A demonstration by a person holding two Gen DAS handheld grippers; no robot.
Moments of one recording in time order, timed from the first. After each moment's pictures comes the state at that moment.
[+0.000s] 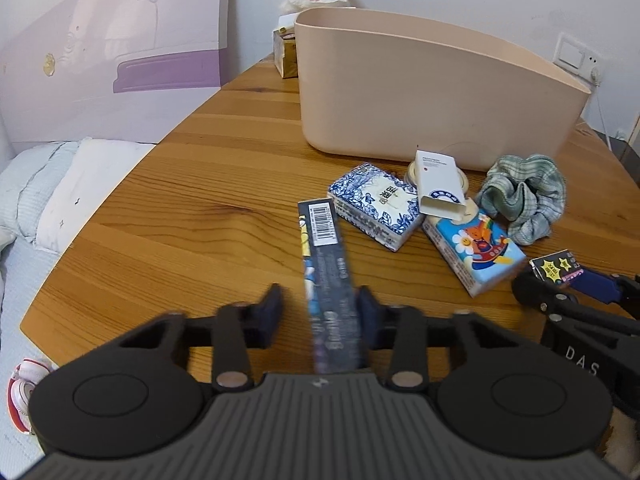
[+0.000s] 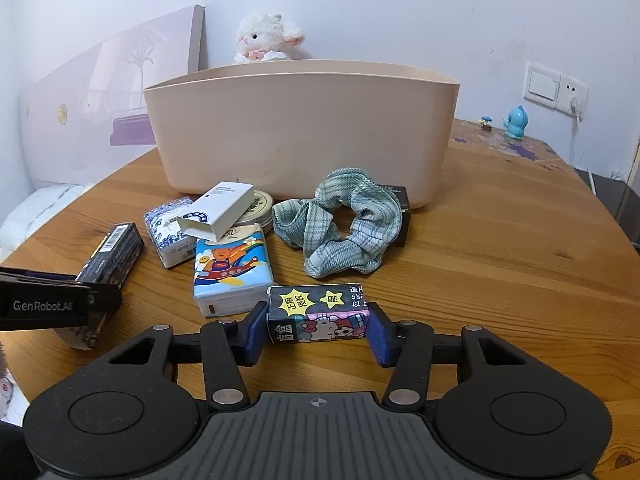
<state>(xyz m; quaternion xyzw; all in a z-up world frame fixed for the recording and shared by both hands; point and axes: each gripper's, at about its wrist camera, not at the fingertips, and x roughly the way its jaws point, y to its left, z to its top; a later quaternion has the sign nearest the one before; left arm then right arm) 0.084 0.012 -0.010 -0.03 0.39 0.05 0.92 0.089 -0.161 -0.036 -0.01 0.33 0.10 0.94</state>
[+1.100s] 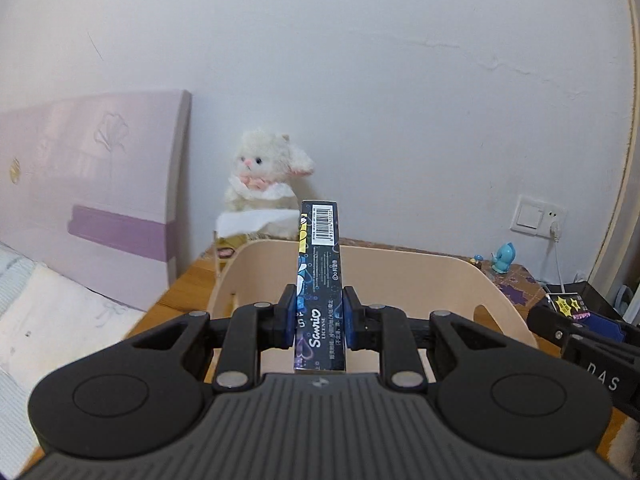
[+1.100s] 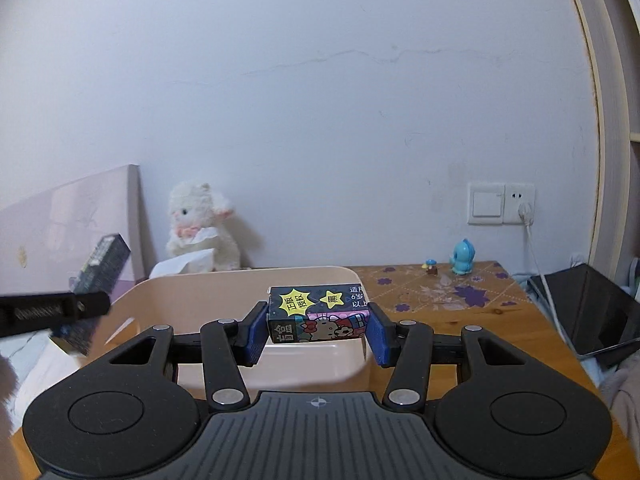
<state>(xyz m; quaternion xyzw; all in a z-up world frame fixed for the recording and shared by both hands) 0.192 -0.022 0.111 -0.06 0.20 0.00 0.98 0.187 -0.208 0.083 0.05 0.17 0.02 0.98</state>
